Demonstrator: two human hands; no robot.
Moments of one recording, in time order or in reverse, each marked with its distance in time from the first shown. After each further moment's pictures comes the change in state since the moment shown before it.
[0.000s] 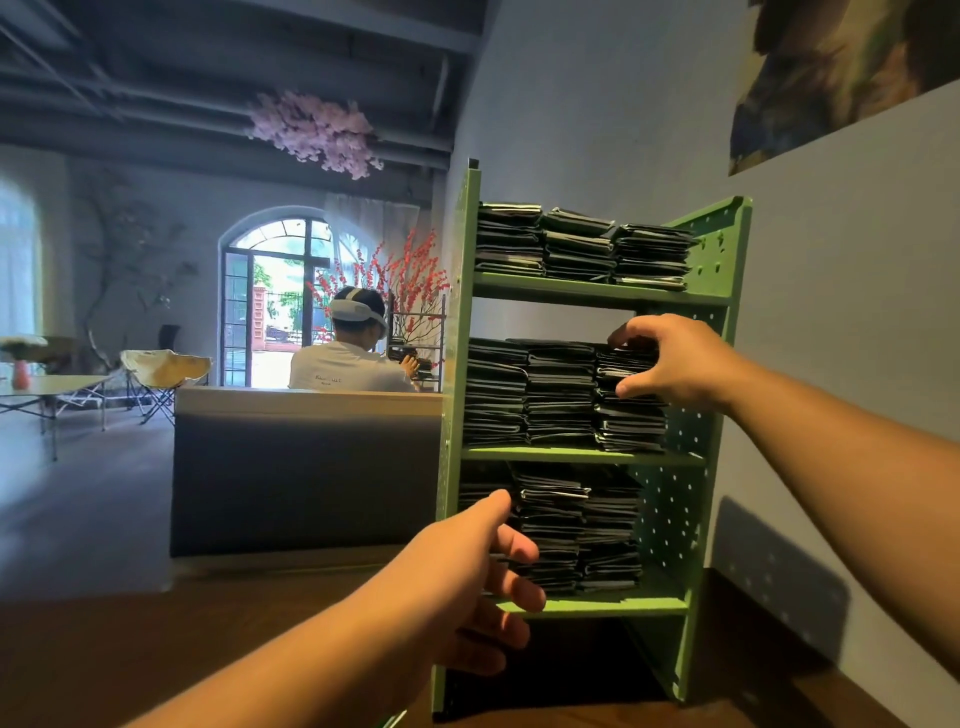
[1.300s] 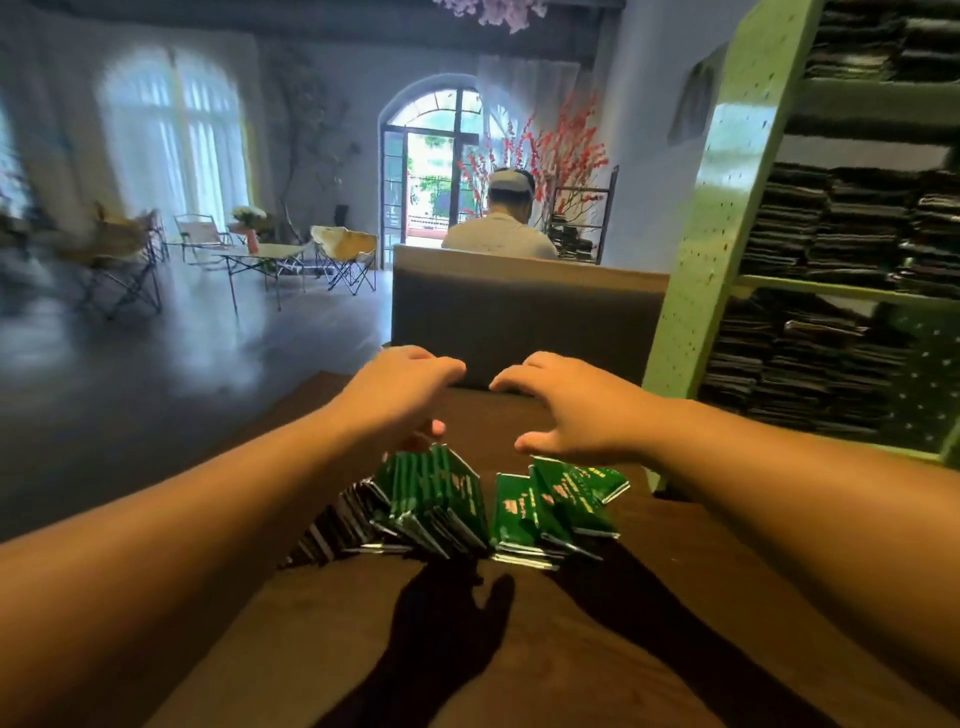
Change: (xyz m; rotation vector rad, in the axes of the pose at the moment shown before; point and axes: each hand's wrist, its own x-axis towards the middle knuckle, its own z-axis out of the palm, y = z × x) left_hand -0.135 -0.109 -0.196 0.181 0.638 0.131; right_hand -0.172 -0.290 0.191 -0.009 -0.493 -0.589
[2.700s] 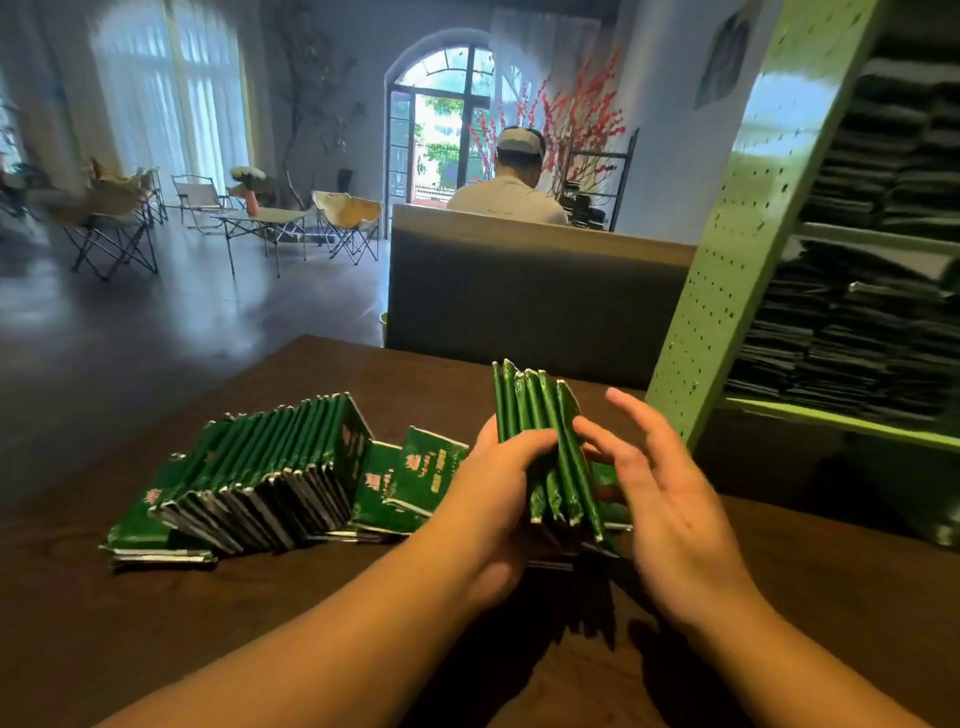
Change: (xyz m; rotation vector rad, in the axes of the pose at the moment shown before) left_hand 0.000 -0.077 0.113 -0.816 -0.266 -0.204; right_hand -0.078 -0.006 0.102 1.072 0.560 0.266
